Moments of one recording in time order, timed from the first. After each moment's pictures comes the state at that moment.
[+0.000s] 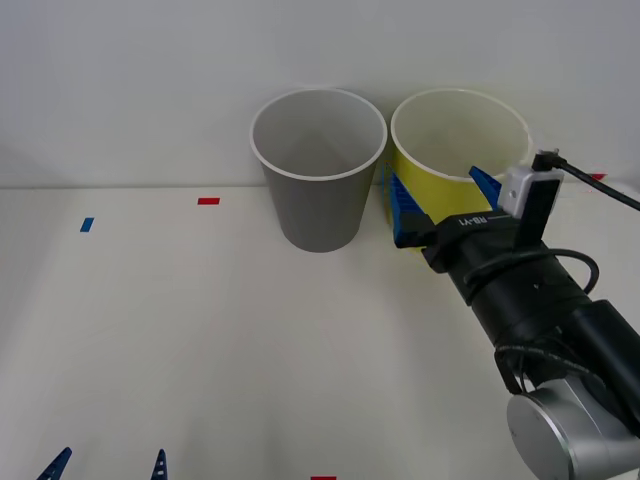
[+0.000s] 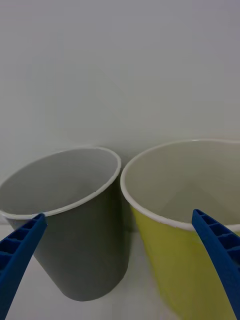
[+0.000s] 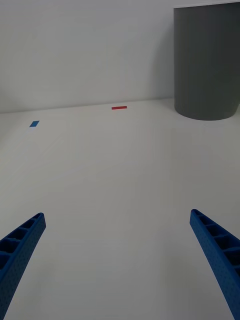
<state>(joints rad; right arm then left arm) 0.24 -0.20 0.23 -2.36 -0.15 0.42 1.44 1.10 0.33 -0.31 -2.04 0.25 -0.56 -1.76</state>
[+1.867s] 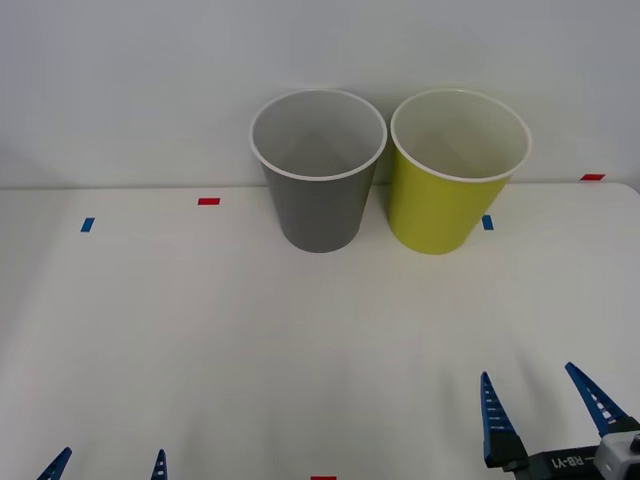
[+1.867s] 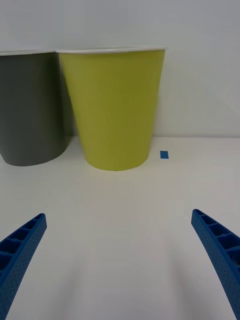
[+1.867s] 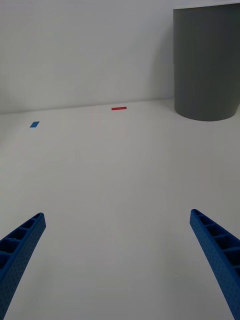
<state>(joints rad) 0.87 -0.36 0.23 -2.08 -0.14 -0.41 1.53 1.10 0.33 -0.31 -2.04 0.25 -0.56 -1.76</state>
